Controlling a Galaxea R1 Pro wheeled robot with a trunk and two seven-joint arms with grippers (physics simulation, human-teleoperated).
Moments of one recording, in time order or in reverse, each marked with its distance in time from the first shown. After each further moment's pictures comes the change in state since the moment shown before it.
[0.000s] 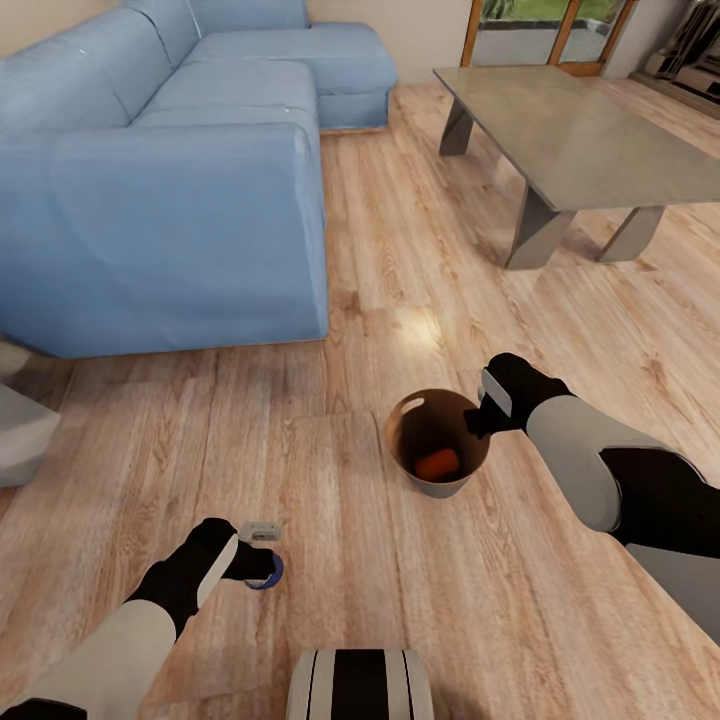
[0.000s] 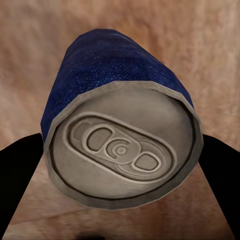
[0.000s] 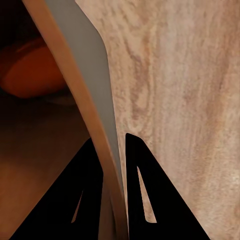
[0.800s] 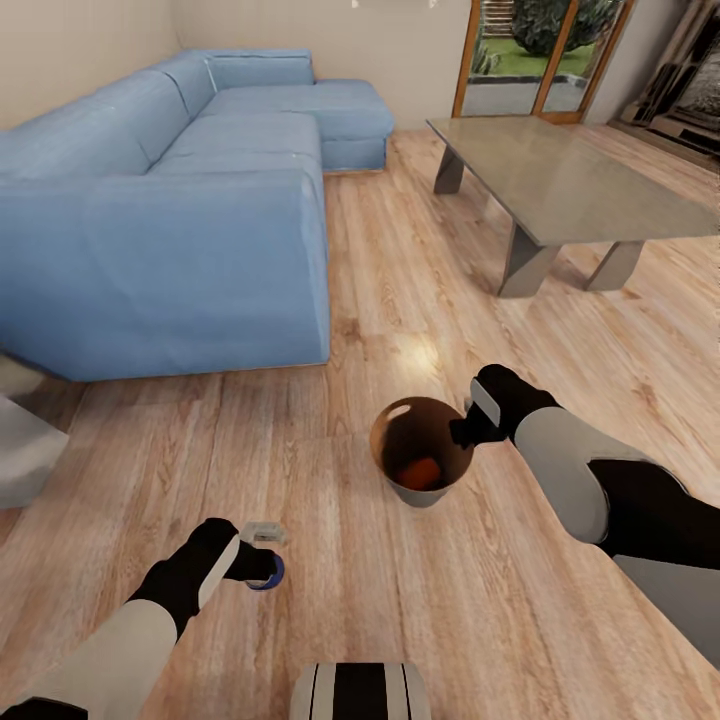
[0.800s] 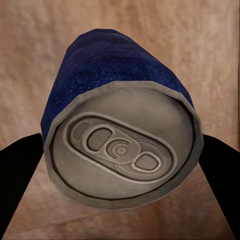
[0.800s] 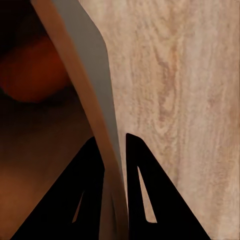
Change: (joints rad) left arm -0.001 -0.001 -0.013 0.001 -0.002 0.003 -0.005; right arm 0.040 0.036 -0.051 -0.011 -0.019 0.000 0.007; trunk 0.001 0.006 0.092
